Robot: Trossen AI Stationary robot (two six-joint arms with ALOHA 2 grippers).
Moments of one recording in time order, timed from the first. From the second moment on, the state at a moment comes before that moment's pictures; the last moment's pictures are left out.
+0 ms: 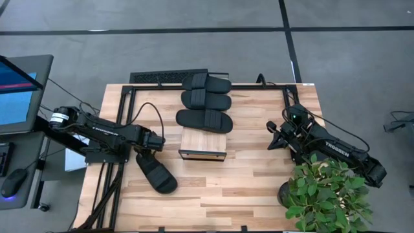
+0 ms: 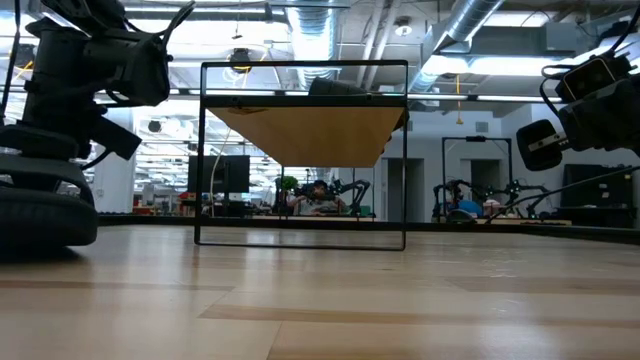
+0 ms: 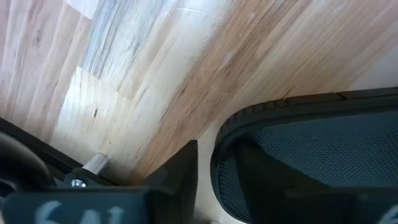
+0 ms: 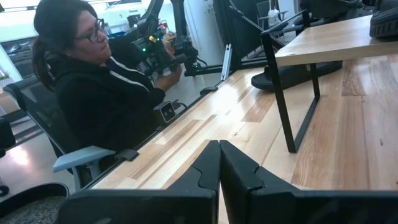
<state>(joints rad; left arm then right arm) -0.07 1.26 0.58 -0.99 -0.04 -0.68 -0.85 0.43 0.01 -0.07 -1.48 -0.25</state>
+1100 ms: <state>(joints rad) -0.15 1.26 0.52 -0.92 -0.03 -0.77 -0.85 0.43 0.01 -0.07 -1.48 -0.25</state>
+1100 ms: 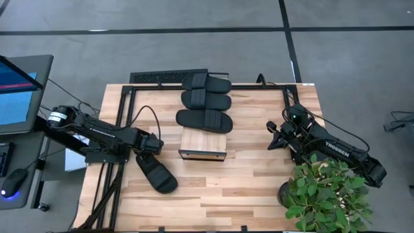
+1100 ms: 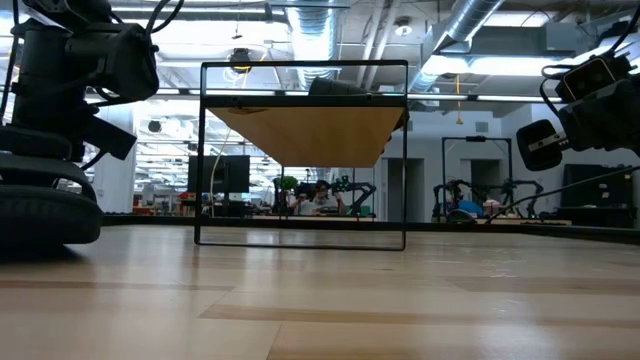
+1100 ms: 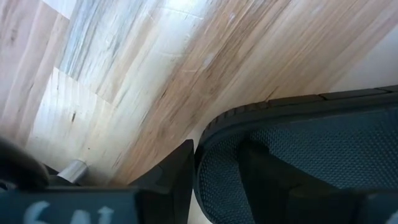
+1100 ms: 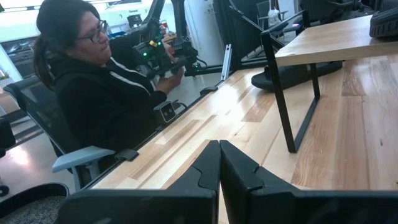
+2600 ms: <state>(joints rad) -0.23 1.26 0.54 -0.92 -0.17 -0.84 -0.85 0.43 0.01 -0.07 -1.48 -0.25</state>
